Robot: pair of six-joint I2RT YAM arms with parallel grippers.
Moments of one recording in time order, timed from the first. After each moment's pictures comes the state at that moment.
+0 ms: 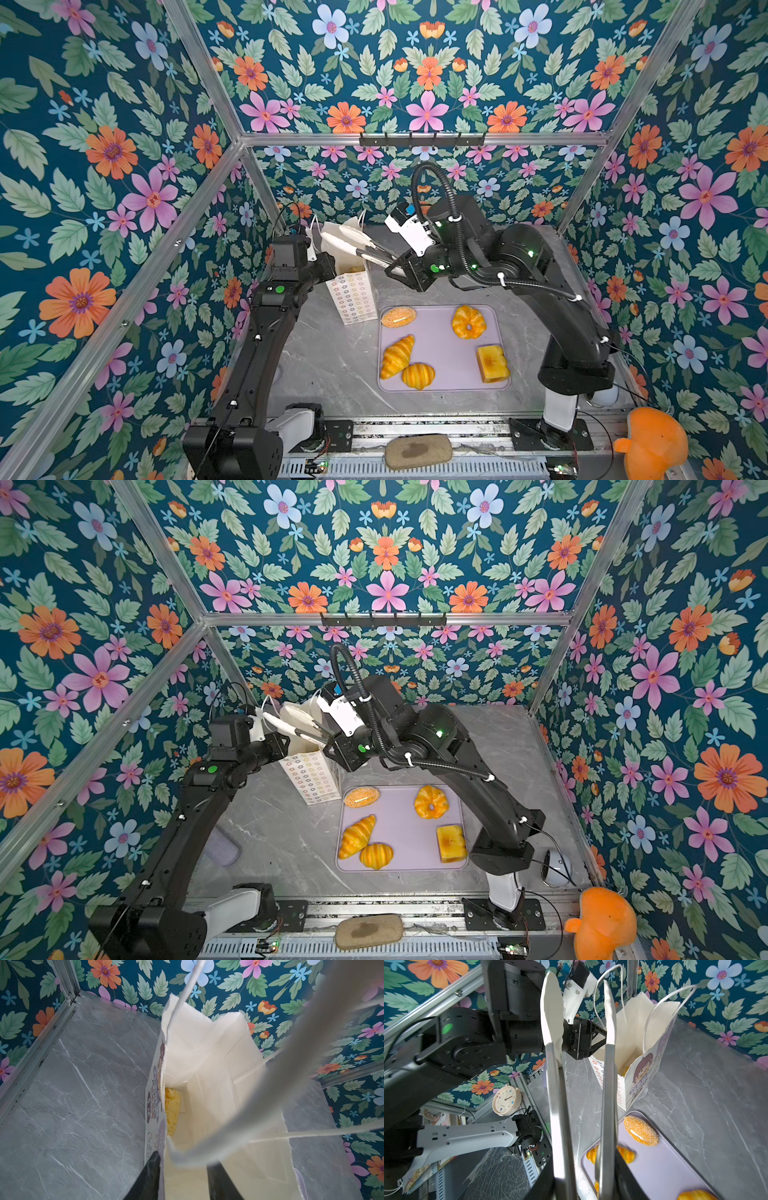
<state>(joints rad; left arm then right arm) -0.09 1.16 1.18 -0.60 0.12 -0.37 0.99 1.86 2.60 -1.33 -0.13 0.21</state>
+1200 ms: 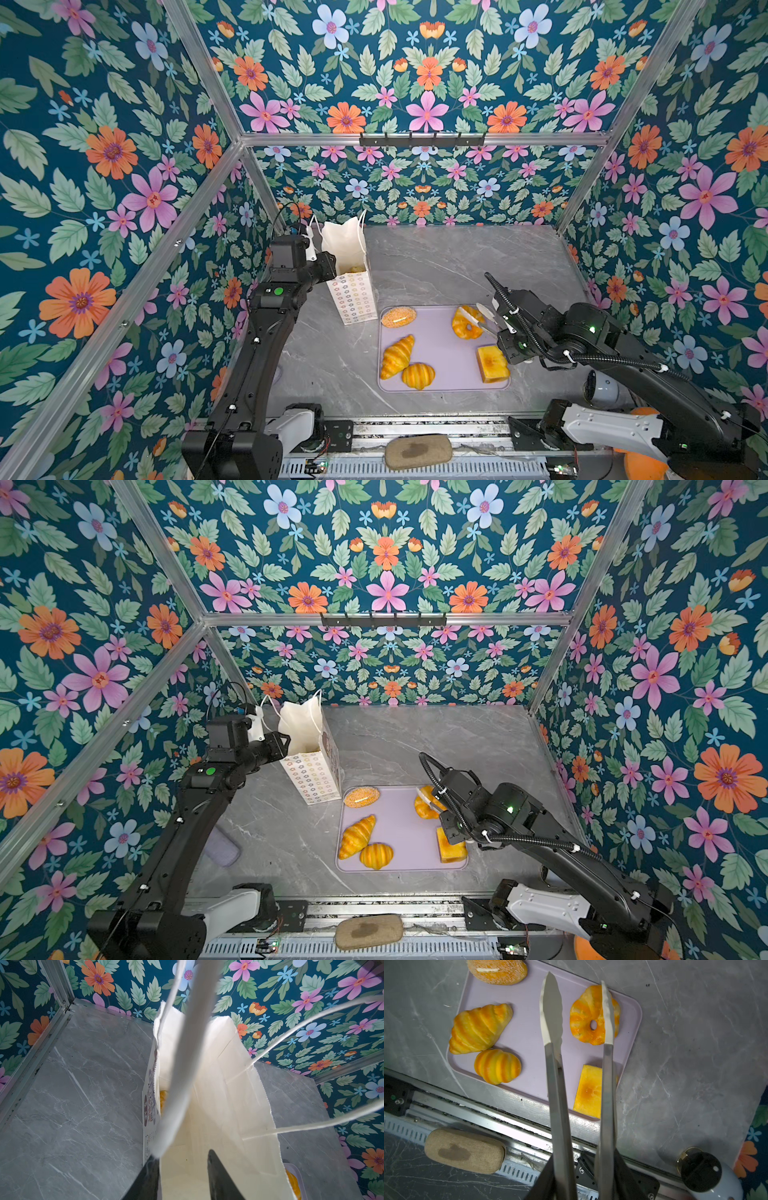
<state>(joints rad) -0.09 1.15 1.17 -0.58 0.15 -0.34 0.88 1.05 1.27 -1.43 0.18 0.52</state>
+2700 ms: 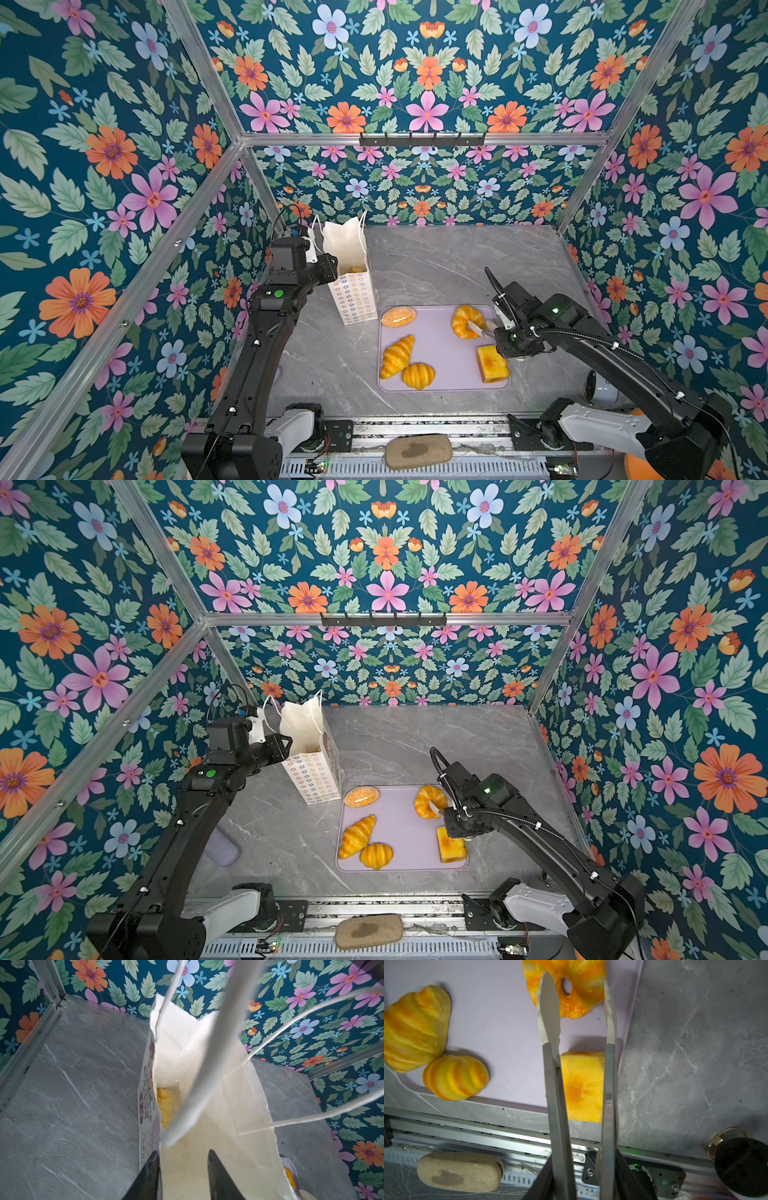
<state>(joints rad) -0.09 1.13 1.15 -0.58 0.17 -0.34 0.62 1.16 1.08 -1.31 0.00 0.47</state>
